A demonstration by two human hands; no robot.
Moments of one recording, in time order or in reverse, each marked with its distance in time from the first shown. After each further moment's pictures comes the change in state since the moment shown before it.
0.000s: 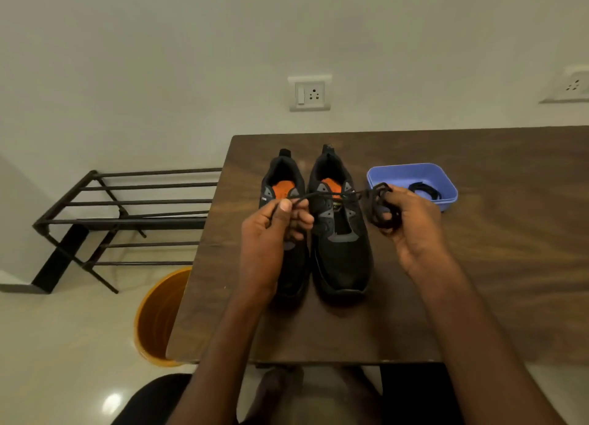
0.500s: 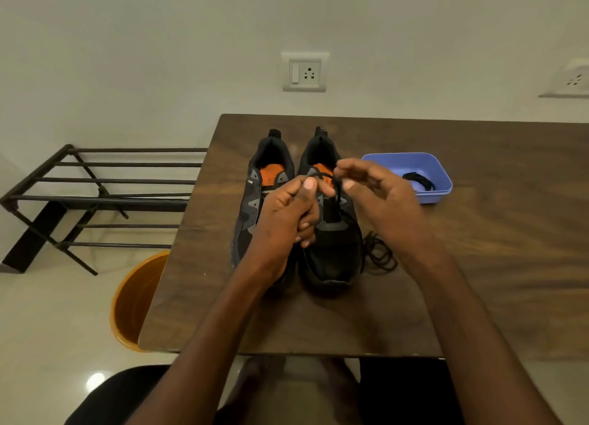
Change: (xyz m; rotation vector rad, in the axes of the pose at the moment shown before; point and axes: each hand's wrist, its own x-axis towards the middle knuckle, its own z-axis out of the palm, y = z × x) left_hand 0.011 -0.003 0.027 -0.131 -0.317 -0.018; right_hand -0.010 -0.003 -0.001 -0.562 -0.348 -0.471
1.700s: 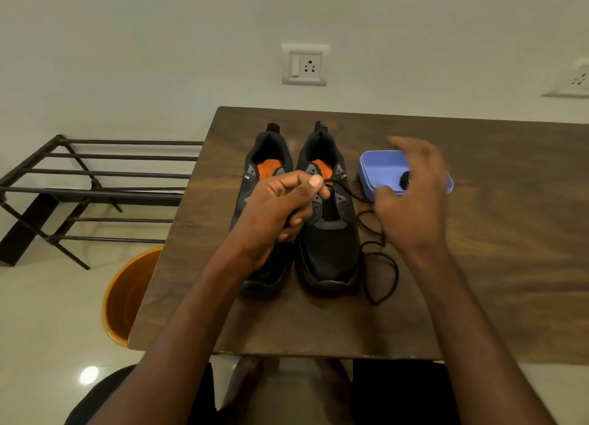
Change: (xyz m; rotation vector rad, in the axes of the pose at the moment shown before) left_hand 0.011 0.011 -0.021 0.035 -0.145 -0.115; right_hand 0.011 0.024 -0.014 -0.450 0.384 -0.176
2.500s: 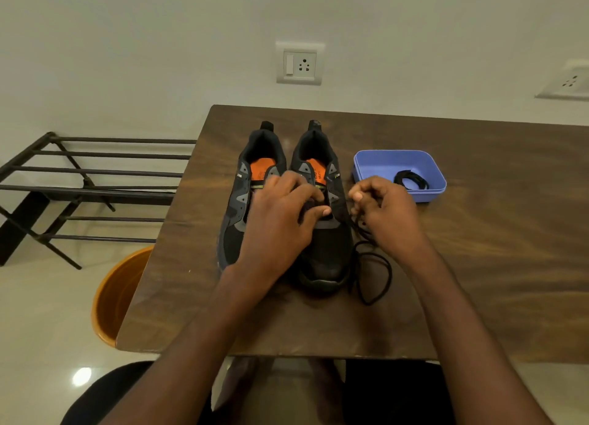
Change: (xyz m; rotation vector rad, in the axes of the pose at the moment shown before) left_hand 0.006 -0.034 0.022 1.106 0.330 0.285; right_hand -0.003 0.025 0.015 0.178 -0.376 0.270
